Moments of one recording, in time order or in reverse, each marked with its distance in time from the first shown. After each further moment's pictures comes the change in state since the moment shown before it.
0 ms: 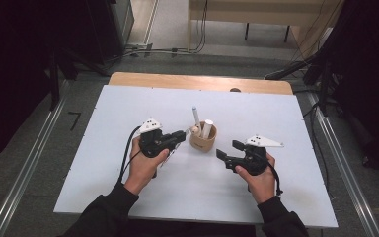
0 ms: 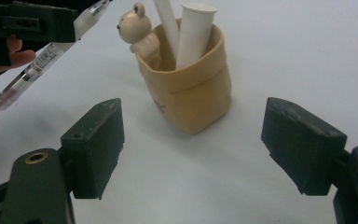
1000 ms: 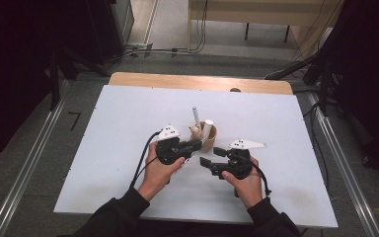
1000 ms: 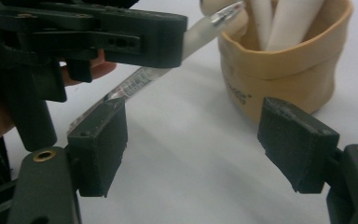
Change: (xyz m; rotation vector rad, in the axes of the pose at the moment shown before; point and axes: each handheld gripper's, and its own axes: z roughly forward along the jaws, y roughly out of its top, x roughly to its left) left arm -0.030 -0.012 0.028 0.045 -0.068 0.042; right arm 0.029 -0.005 0.023 0.066 0.179 0.018
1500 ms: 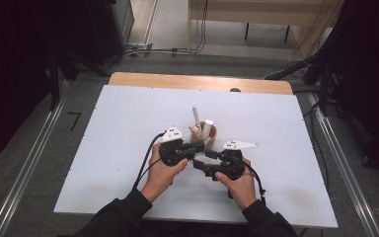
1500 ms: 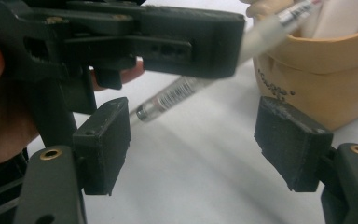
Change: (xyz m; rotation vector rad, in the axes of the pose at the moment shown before) left arm -0.004 -0.005 0.009 0.009 -0.008 0.007; right arm 0.008 -0.001 0.016 0.019 0.059 0.017
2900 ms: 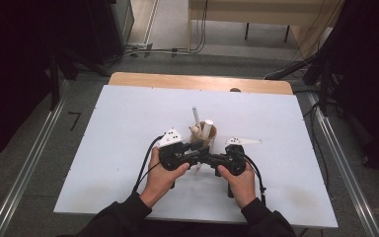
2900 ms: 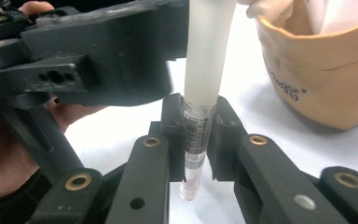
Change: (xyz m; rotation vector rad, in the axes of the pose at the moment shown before) left arm -0.017 0.005 -0.017 -0.071 -0.050 0.008; right arm -0.012 0.004 -0.002 -0.004 0.108 0.133
